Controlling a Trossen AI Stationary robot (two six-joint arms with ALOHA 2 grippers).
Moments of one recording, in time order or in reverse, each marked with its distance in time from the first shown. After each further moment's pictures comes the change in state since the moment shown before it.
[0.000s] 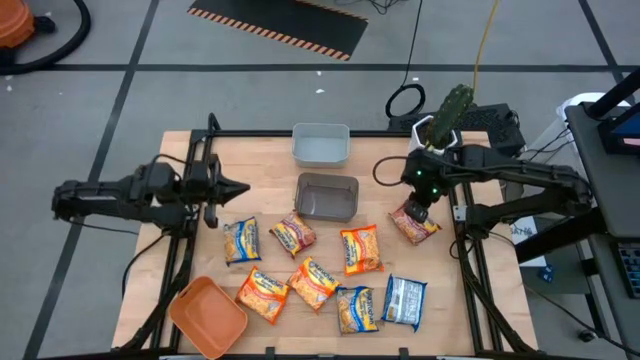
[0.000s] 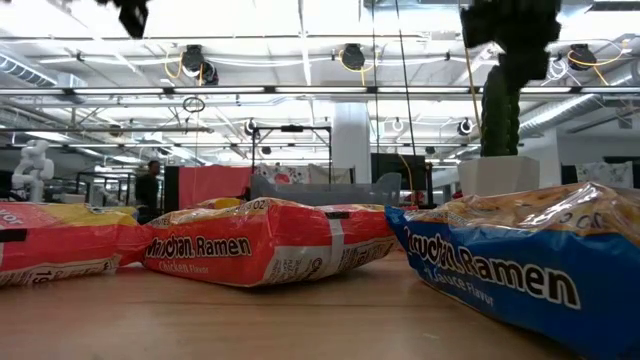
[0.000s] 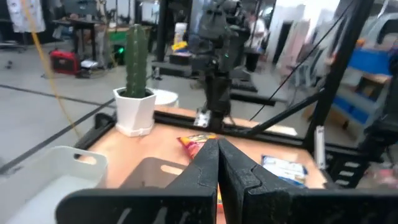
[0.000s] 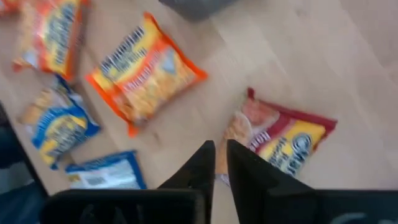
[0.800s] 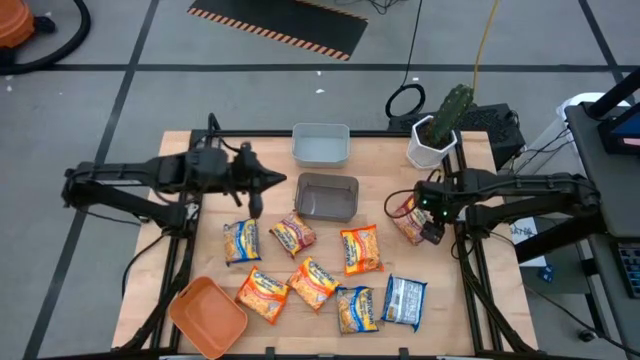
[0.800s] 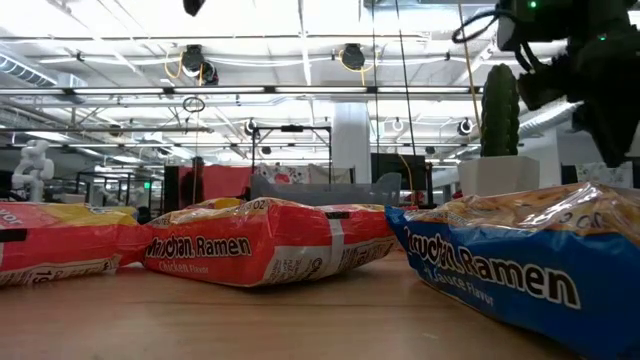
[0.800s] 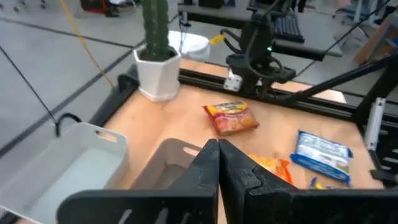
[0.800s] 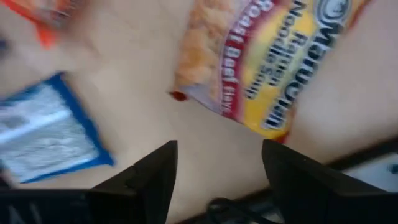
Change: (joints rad) left arm 0.018 0.534 0.482 -0.251 -0.081 -0.040; right arm 0.104 -0.132 -0.370 -0.061 -0.006 0.117
